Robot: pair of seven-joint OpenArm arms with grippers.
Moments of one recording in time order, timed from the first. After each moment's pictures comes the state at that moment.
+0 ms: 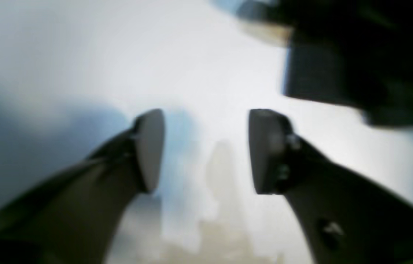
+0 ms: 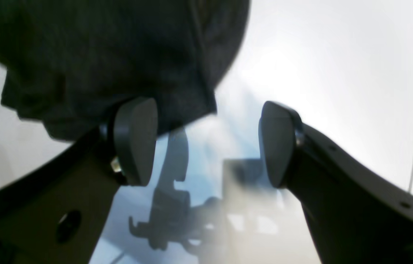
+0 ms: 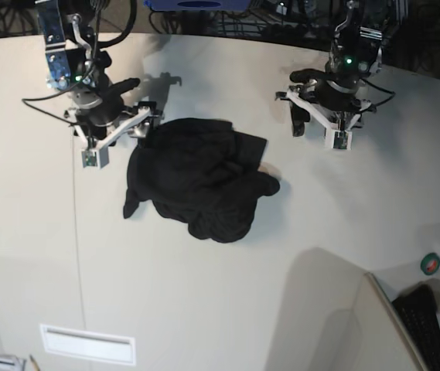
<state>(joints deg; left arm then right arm) 22.2 -13.3 2.5 88.4 -13.2 -1.1 22.0 -17.2 4.5 -6.7 86.4 19.5 -0.1 -27.3</state>
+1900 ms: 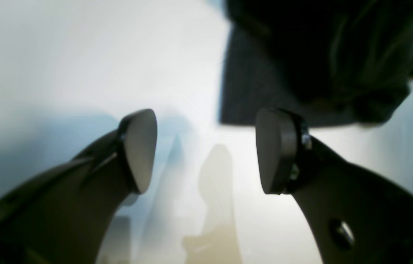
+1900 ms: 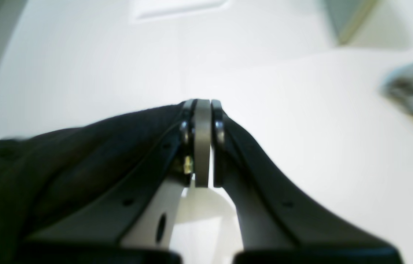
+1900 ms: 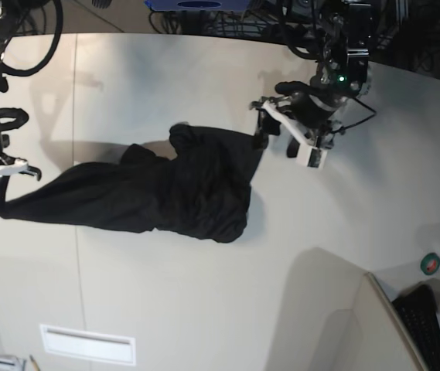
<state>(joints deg) 16.2 -4.5 -2.8 85.5 -11.8 -23.6 22.7 -20.6 8.9 18.9 114.7 19.2 0.0 -30.2</state>
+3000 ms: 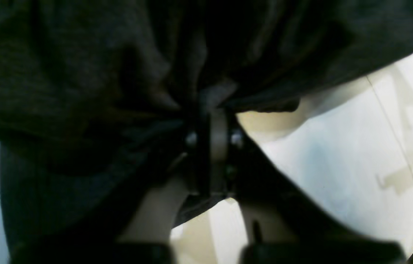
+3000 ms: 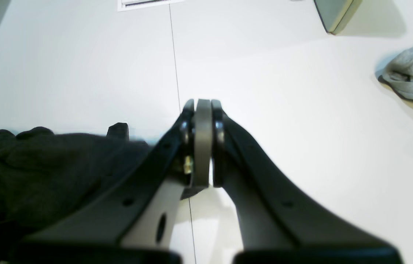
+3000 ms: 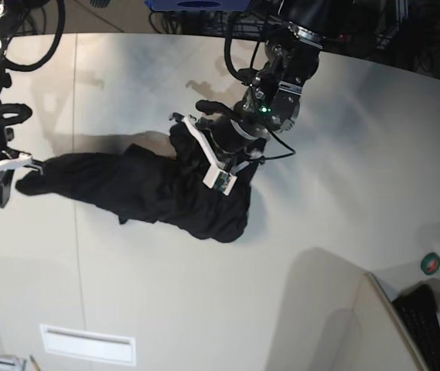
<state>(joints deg) 4.8 -1.7 18.4 75.2 -12.0 -16.3 22.5 -21.8 8.4 18.6 113.9 19.5 0.0 -30.4</state>
